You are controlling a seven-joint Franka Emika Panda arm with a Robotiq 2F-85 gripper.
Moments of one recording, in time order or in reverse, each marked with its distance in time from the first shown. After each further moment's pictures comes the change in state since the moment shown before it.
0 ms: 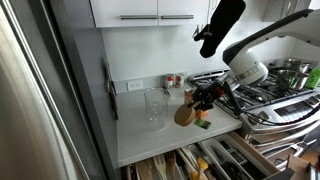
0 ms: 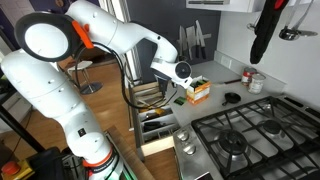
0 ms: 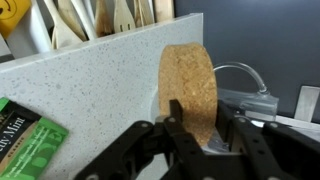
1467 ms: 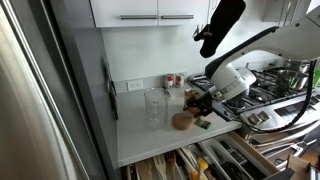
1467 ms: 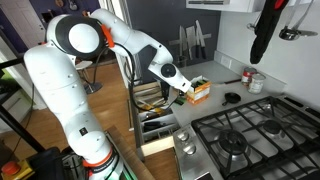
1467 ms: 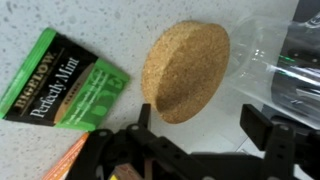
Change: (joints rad) arm 0.052 0.168 0.135 0.058 0.223 0.580 -0.153
